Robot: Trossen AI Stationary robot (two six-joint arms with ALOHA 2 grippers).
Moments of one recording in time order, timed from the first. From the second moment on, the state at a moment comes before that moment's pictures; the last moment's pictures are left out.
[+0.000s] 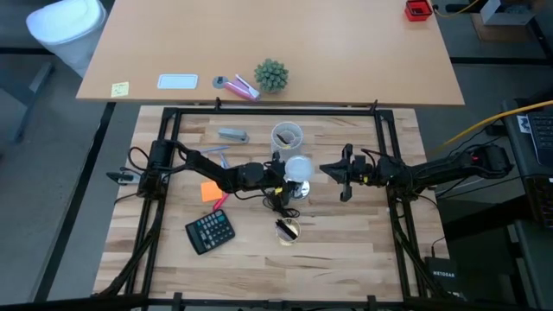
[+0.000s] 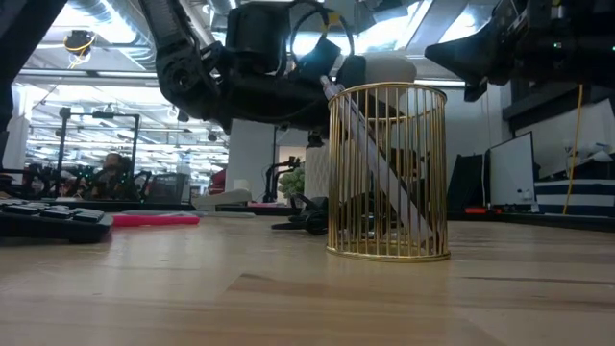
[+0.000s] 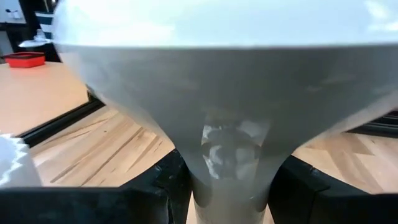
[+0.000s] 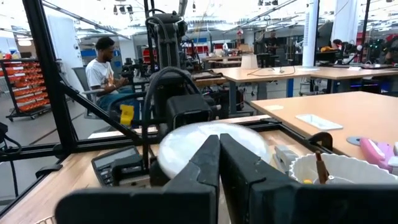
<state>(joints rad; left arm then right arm) 0.00 2.04 0.94 1.06 -0.21 -0.05 0.02 0.94 0.15 0.94 0.12 0.04</state>
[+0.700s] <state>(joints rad) -0.02 2.04 0.99 1.06 -0.21 -0.13 0.02 0.94 0.15 0.94 0.12 0.05</state>
